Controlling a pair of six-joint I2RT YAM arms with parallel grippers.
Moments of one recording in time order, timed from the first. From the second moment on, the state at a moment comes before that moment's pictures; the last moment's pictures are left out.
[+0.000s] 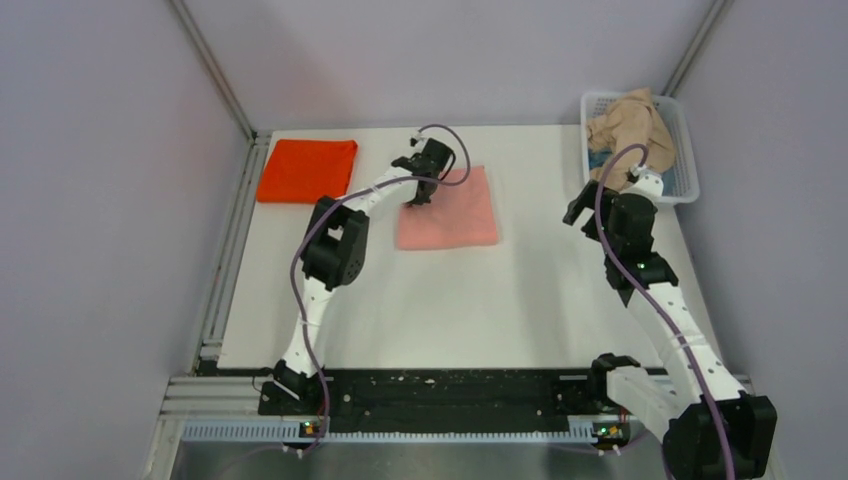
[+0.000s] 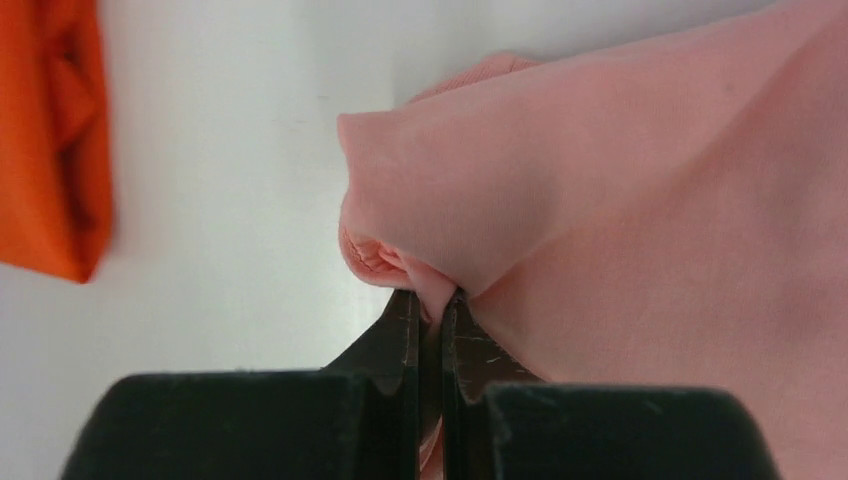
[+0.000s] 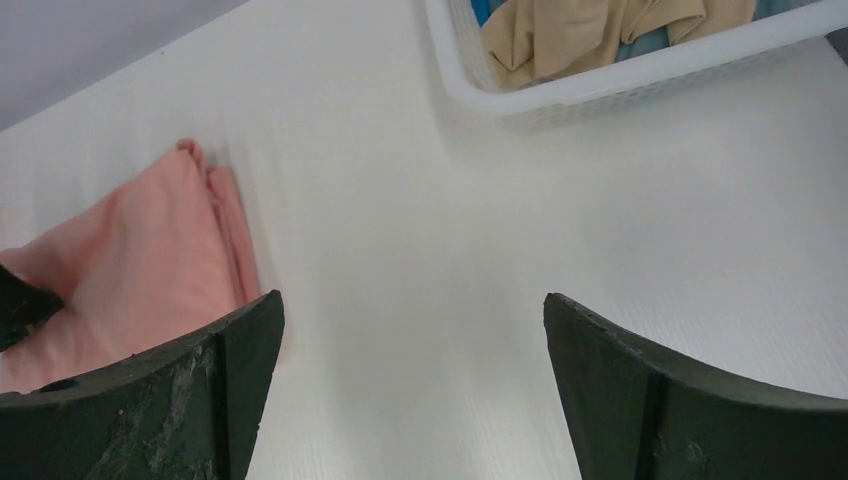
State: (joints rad) left arm -0.54 2.34 1.96 -0.66 -0.49 -0.38; right arm 0.11 0.95 0.71 -0.17 0.22 0.42
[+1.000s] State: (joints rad) left arm -0.24 2.18 1.99 -0.27 -0.76 0.40; right arm 0.11 1.07 0.71 -0.17 0.30 0.41
